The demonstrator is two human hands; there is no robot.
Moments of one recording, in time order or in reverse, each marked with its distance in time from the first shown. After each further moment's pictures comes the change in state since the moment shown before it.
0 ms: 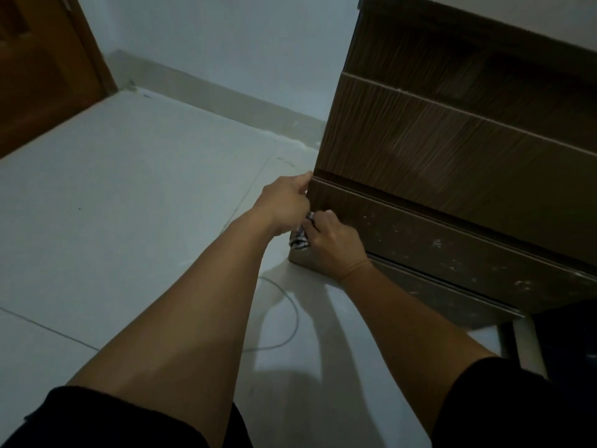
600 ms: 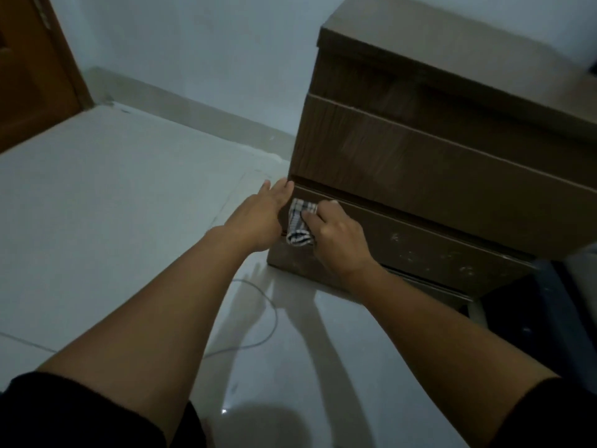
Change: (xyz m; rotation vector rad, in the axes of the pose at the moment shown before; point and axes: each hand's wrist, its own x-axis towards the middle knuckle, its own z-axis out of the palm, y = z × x) left_hand -0.043 0.003 -0.004 0.533 0.003 0.258; right_hand -0.015 0.012 -0.067 0.001 0.032 0.084
